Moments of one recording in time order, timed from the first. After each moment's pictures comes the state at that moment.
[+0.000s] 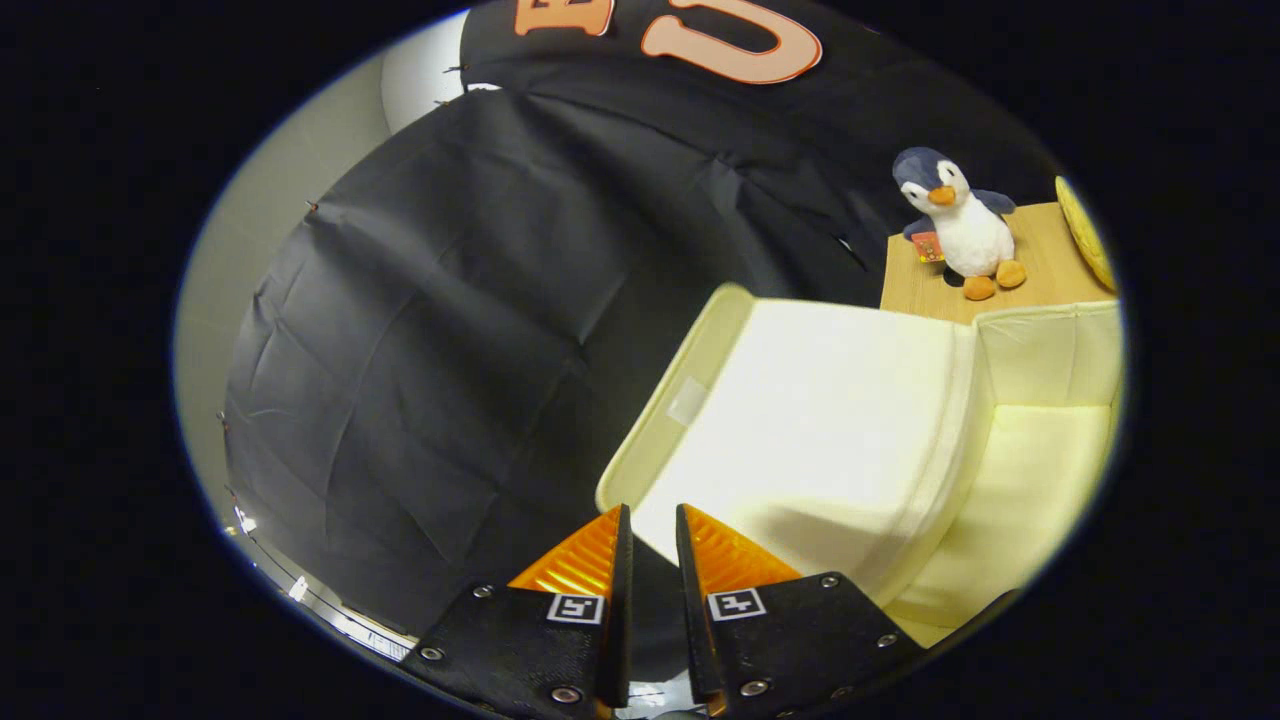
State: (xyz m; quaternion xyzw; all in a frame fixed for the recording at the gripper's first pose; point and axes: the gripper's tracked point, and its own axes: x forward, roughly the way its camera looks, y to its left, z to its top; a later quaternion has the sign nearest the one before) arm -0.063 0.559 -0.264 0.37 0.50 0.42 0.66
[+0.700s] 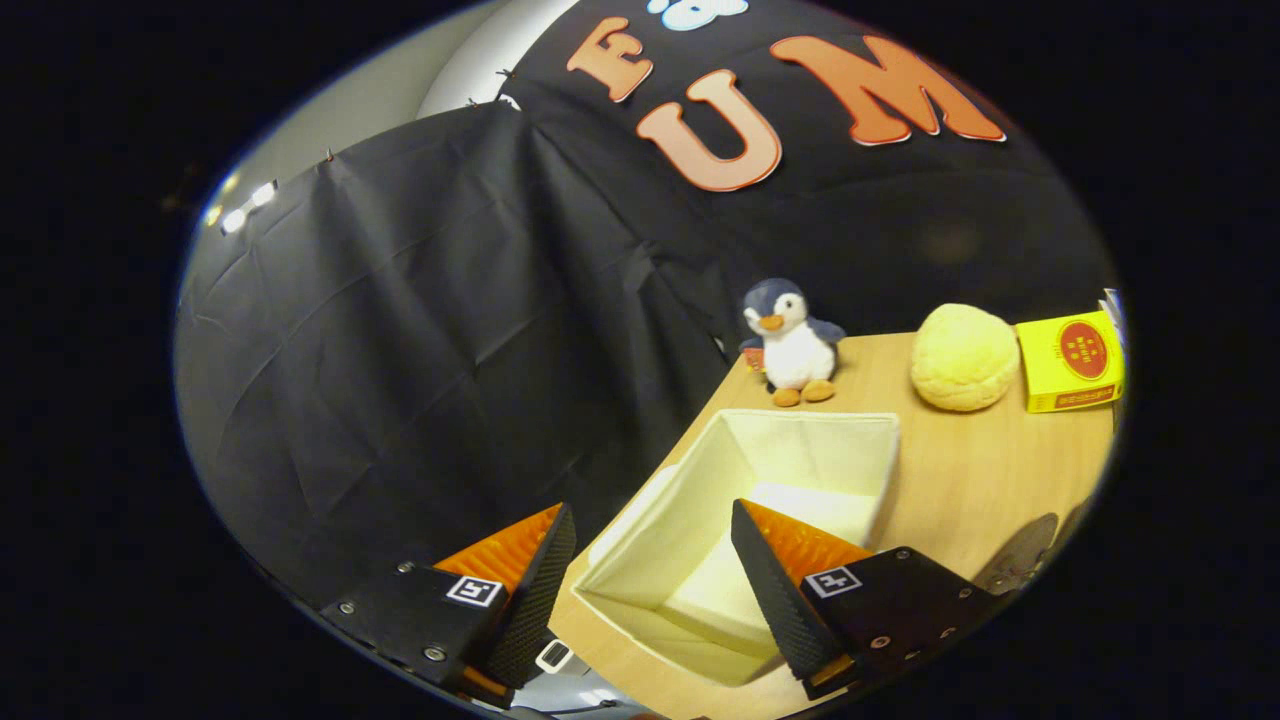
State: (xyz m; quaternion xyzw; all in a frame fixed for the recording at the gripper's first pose) arm -0.042 0.358 -0.307 0.24 0.43 0.31 0.81
